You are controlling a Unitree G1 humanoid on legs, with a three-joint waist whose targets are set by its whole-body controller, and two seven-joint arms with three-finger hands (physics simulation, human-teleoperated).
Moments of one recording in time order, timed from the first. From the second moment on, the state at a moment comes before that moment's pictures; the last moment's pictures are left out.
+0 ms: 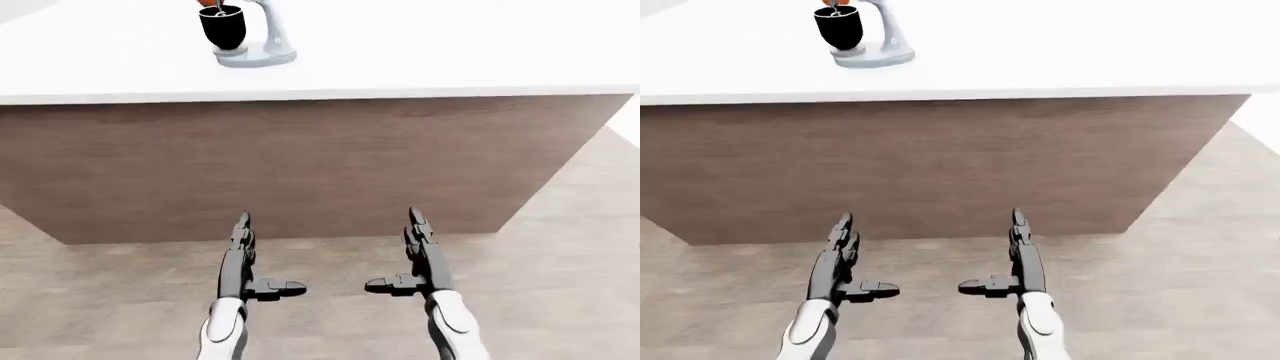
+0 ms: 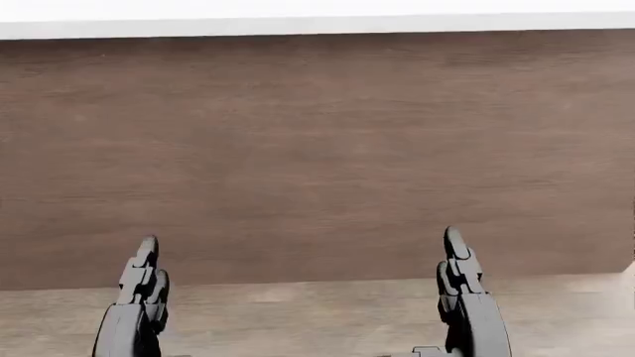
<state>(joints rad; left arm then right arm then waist) 0.03 0.02 0.04 0.09 -0.01 0.06 -0.04 0.03 -0.01 -0.04 0.09 0.01 0.06 0.04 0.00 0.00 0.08</state>
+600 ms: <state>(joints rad) 0.05 0.00 0.02 -0.25 -0.08 -0.16 -0.05 0.04 -0.01 -0.04 -0.38 0.32 0.00 0.19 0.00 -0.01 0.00</state>
